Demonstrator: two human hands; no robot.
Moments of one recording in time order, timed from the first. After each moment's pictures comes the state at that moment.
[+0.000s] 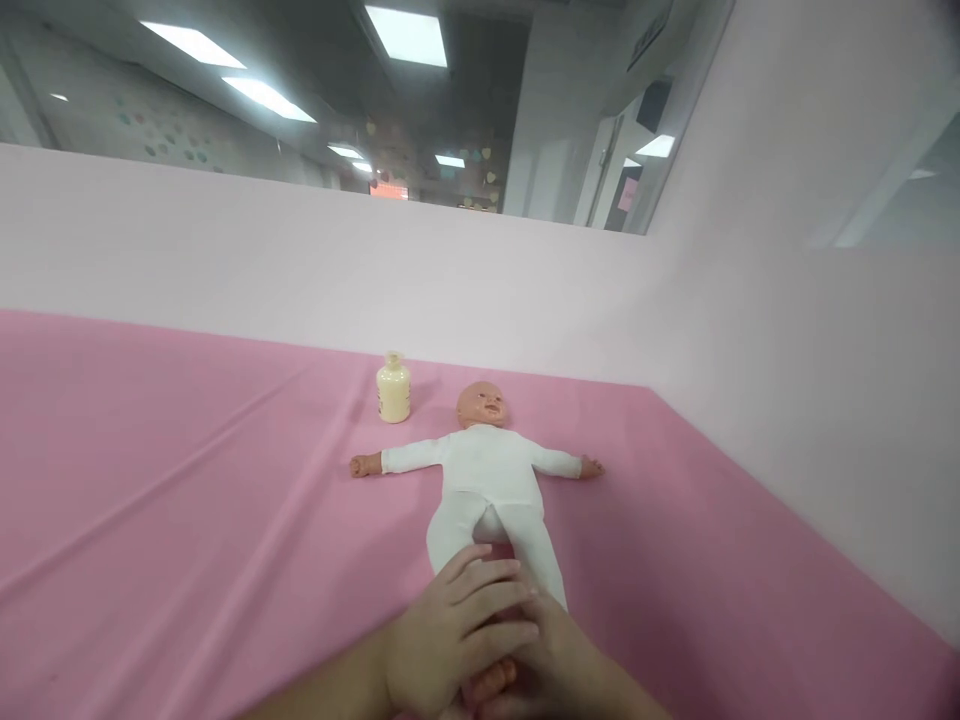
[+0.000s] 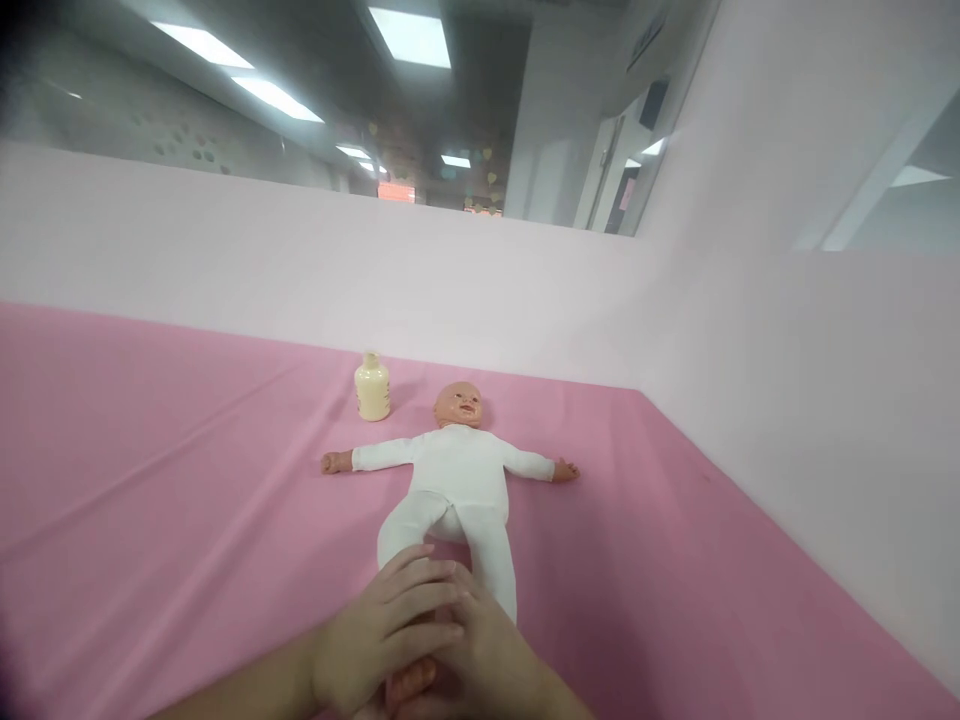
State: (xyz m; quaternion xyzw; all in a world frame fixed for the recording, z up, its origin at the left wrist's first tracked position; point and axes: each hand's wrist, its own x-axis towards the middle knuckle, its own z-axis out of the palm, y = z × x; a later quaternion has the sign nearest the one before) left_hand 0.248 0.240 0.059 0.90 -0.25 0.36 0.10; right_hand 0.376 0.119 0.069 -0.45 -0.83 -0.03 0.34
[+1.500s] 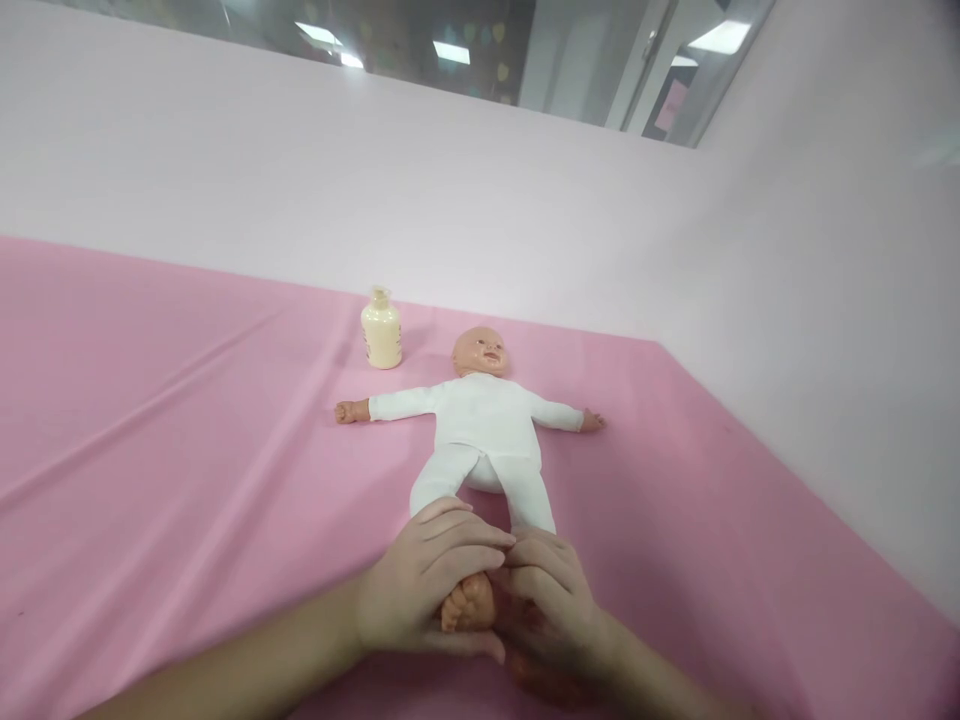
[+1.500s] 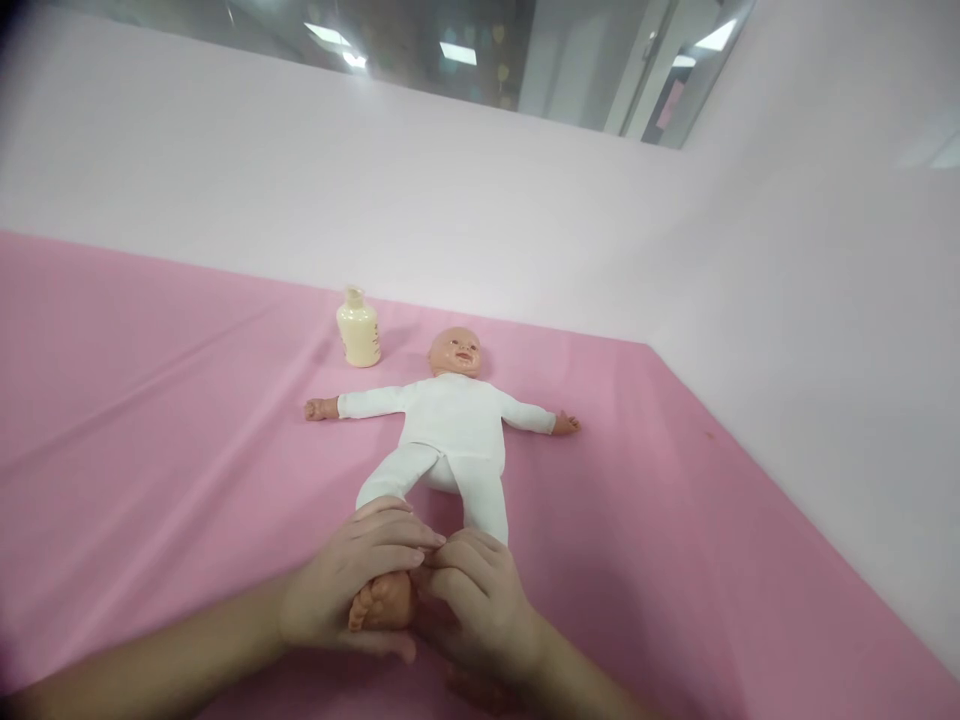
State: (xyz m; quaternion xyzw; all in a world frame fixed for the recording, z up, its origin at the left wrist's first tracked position) left_hand 0.247 0.244 0.067 0.87 -0.17 0.41 0.23; right_hand 0.384 0.111 0.047 -0.46 -0.73 -0.11 0.49
